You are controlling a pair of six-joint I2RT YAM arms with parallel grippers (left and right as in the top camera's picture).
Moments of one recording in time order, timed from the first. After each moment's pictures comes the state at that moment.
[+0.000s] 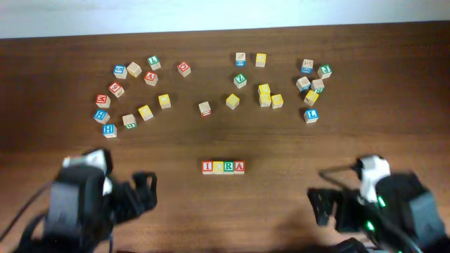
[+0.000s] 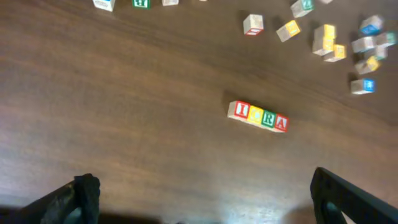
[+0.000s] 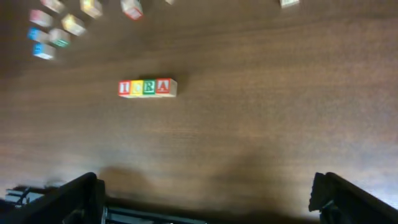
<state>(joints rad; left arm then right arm) -0.21 0.81 1.29 -1.43 -0.01 -0.54 0.39 0.65 1.19 -1.41 -0.07 0.52</state>
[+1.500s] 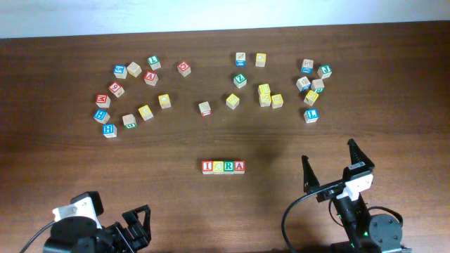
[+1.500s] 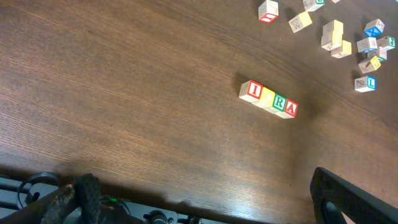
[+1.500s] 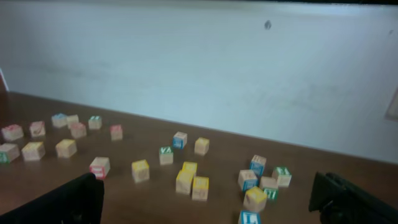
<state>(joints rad) -0.21 0.53 1.15 -1.53 -0.01 -0.63 0.10 0.02 0.18 -0.10 -0.16 -0.05</state>
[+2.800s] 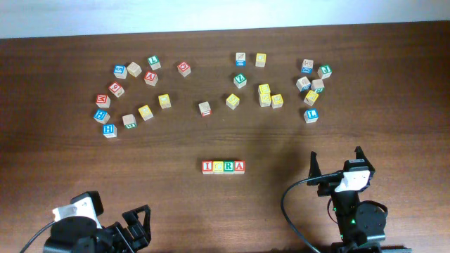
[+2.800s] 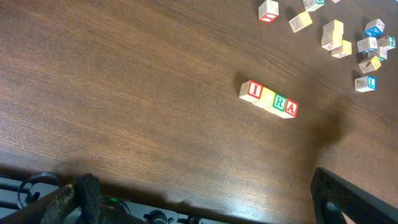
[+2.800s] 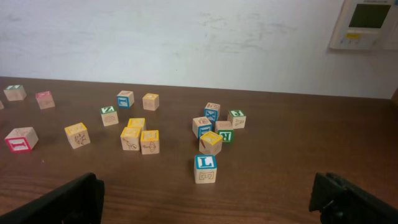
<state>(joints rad) -0.21 0.53 1.15 -1.53 -0.01 -0.63 0.05 0.01 0.01 -0.07 0.01 -0.02</state>
